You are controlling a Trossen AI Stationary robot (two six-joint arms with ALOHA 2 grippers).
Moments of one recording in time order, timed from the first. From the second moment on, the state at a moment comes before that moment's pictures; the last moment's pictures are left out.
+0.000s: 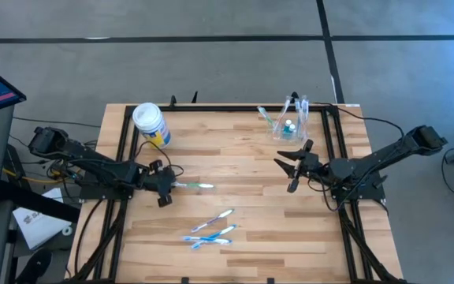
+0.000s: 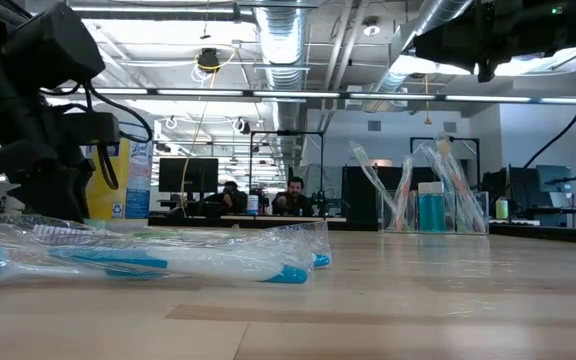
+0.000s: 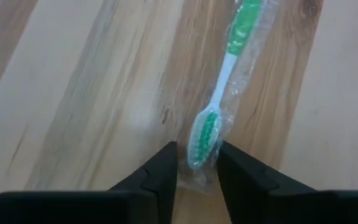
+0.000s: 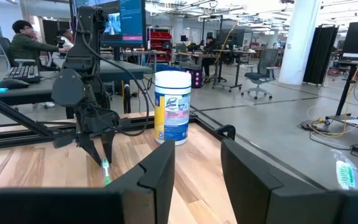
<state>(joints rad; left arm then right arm) -0.24 1.13 0.30 -0.35 -0.32 -0.50 0.34 0.87 0.29 0.63 0.76 -0.06</state>
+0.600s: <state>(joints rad) -0.24 1.13 0.45 -0.39 -0.21 -0.48 0.34 0.88 0.29 0.63 0.76 -0.05</state>
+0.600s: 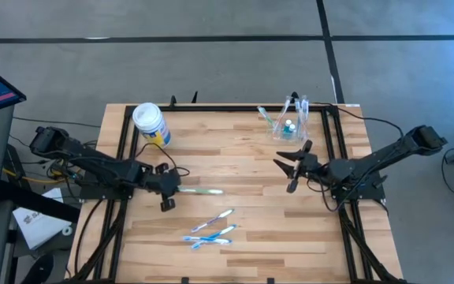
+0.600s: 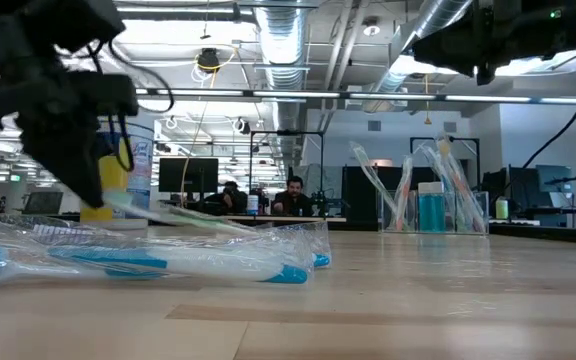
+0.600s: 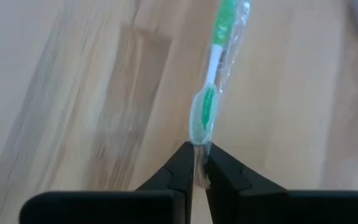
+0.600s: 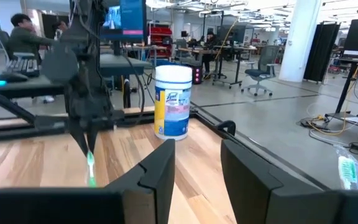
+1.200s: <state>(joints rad) -0.25 1.13 0.71 -0.38 -0.21 -0.40 0.34 1.15 0.51 0.45 0.73 -0.09</state>
